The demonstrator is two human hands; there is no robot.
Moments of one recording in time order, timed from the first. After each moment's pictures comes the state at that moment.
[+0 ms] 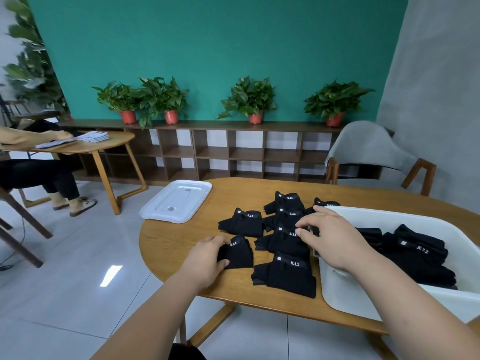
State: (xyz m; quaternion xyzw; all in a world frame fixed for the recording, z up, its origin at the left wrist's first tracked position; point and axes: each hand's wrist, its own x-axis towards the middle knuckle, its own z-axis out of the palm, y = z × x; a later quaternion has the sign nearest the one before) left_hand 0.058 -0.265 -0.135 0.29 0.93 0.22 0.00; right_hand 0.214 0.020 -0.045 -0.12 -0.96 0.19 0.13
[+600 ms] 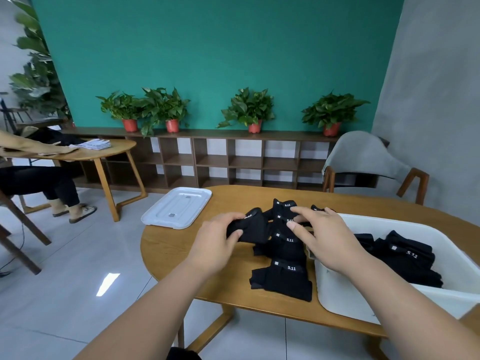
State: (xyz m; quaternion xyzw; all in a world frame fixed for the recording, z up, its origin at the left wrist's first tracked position) left_hand 0.092 -0.245 -0.063 0.34 0.85 0.38 -0.12; right_hand 0.228 0.001 -0.018 -0.07 -0.97 0.16 0.17
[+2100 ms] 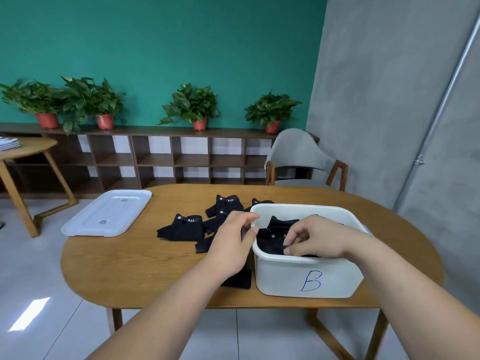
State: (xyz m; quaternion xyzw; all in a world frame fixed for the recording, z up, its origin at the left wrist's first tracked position) left_hand 0.171 -0.108 -0.065 0.42 0.78 0.45 -0.01; right_hand 0.319 0.085 0.004 -0.15 -0.93 0.34 -0.03
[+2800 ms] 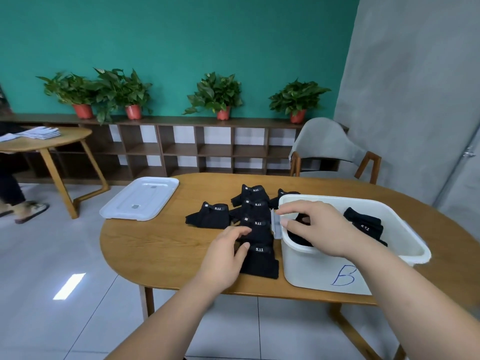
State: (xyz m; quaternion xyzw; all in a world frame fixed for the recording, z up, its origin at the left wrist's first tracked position) left_hand 0.143 -0.175 -0.125 0.38 0.83 0.41 -0.04; right_hand 0.281 0.038 -0.014 -0.07 -0.94 0.30 0.15
